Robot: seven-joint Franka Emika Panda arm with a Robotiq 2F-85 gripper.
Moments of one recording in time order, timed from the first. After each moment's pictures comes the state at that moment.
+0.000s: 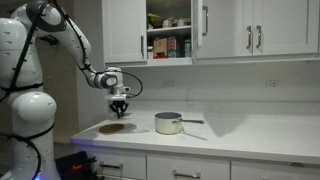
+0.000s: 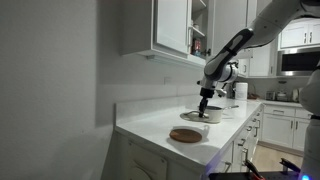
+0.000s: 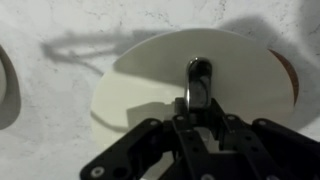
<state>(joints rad) 0.29 -0.15 0.20 -2.58 0.17 2.62 -0.62</state>
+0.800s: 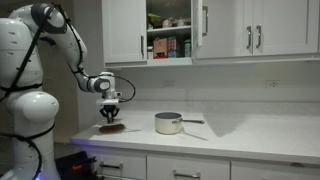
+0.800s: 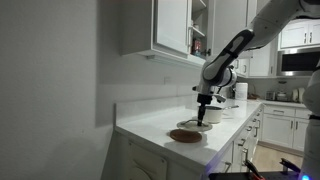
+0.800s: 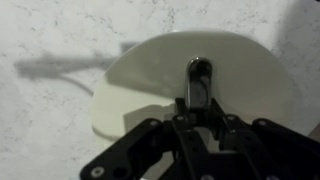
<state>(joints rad) 0.38 -0.13 0.24 -2.63 0.17 2.63 -0.62</state>
